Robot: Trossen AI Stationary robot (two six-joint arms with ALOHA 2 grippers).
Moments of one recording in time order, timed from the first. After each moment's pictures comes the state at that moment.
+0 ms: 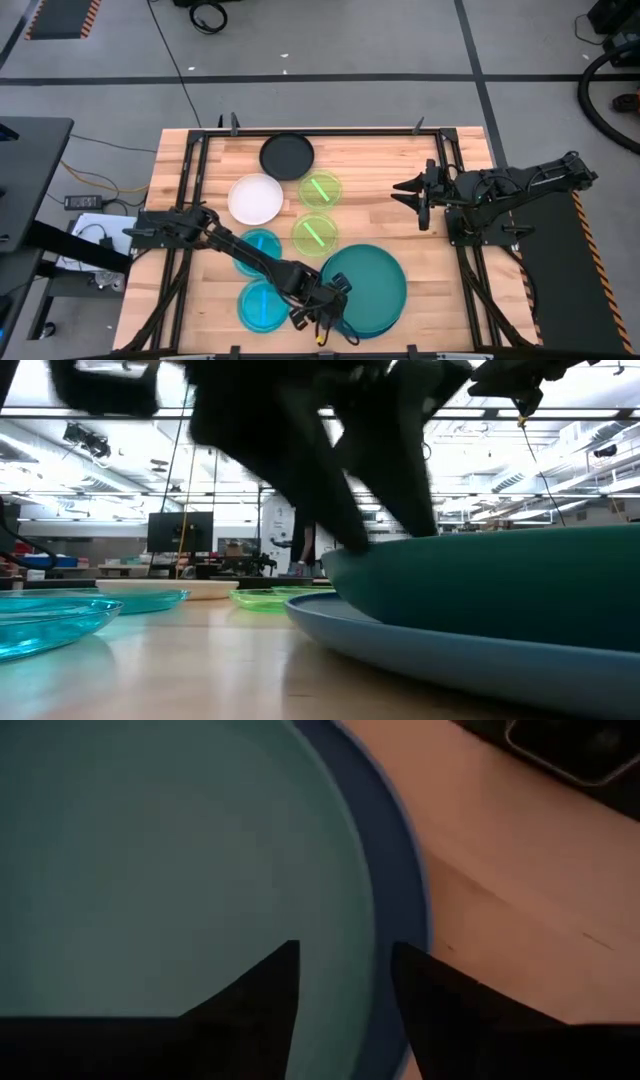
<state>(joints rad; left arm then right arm) -0.48 2.18 1.72 -0.56 0.00 0.51 0.25 0.66 0.70 -0.38 0.47 0.31</state>
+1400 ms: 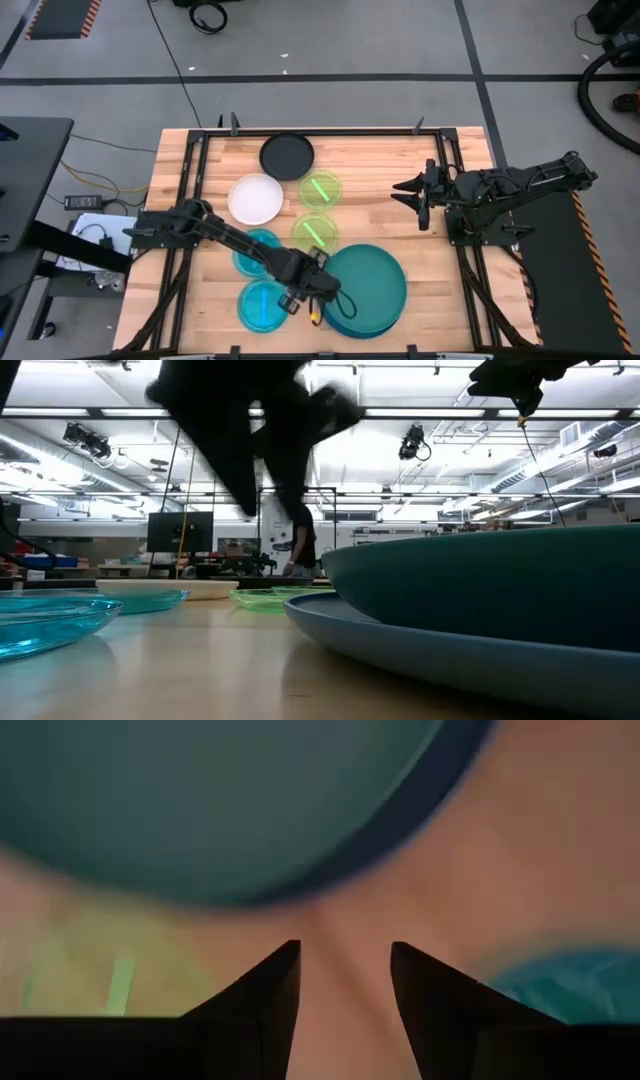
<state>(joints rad) -0.42 2.11 1.76 -1.00 -0.10 0.15 0.25 0.66 0.70 -0.38 0.47 0.31</state>
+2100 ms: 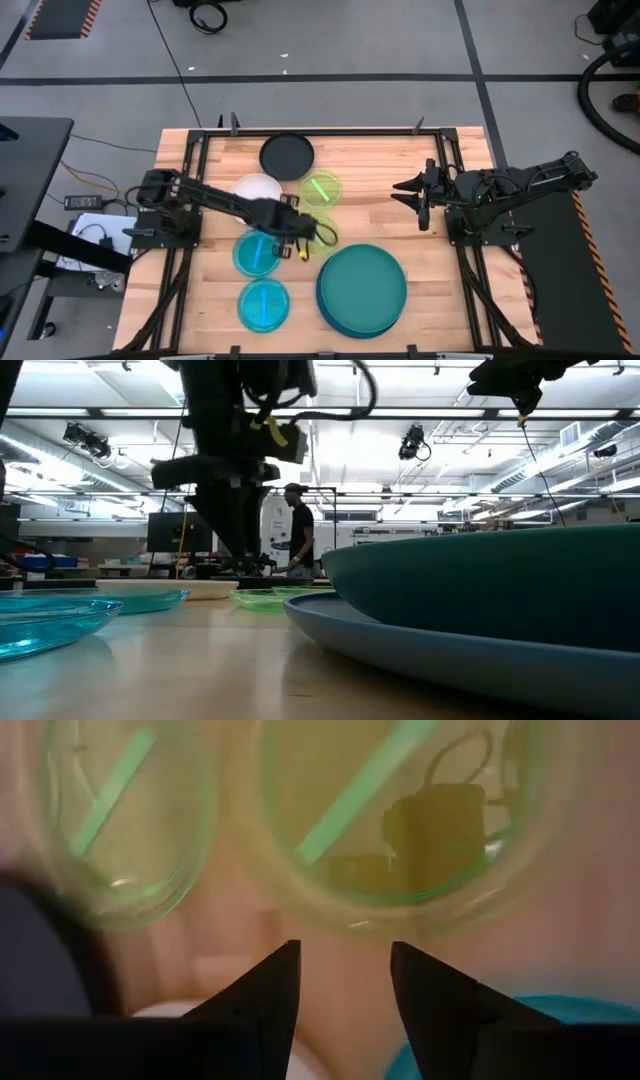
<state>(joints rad) -0.14 1.80 1.24 -0.80 -0.31 0.06 0.25 0.66 0.70 -0.37 0.47 0.29</state>
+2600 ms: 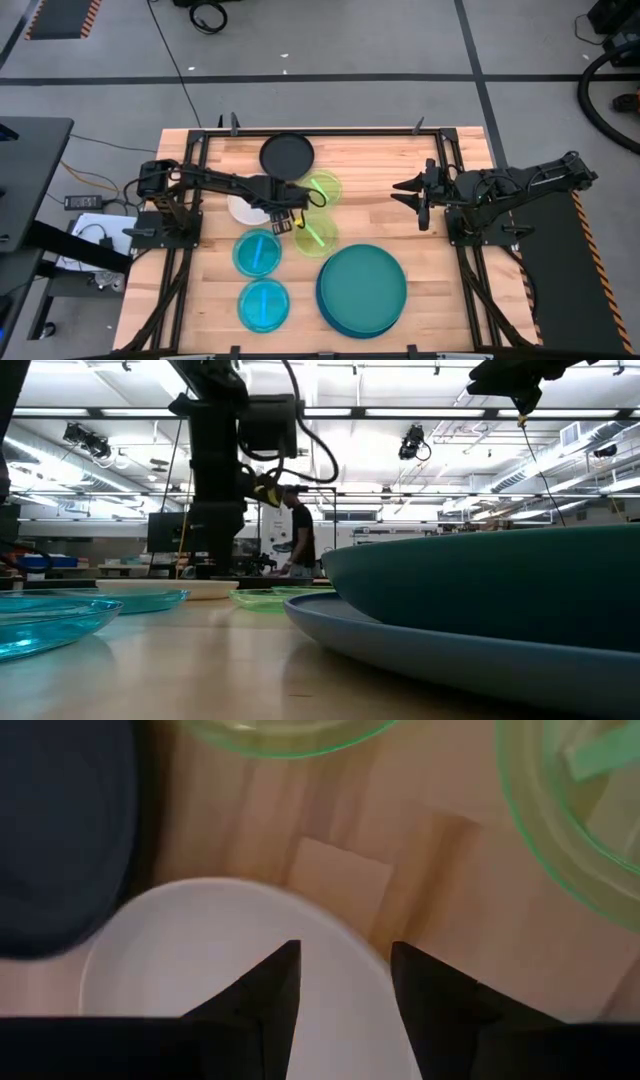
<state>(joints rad) 0.07 1.77 1.12 -0.79 -0.31 -0.20 0.25 0.66 0.70 -0.37 0.47 0.28</state>
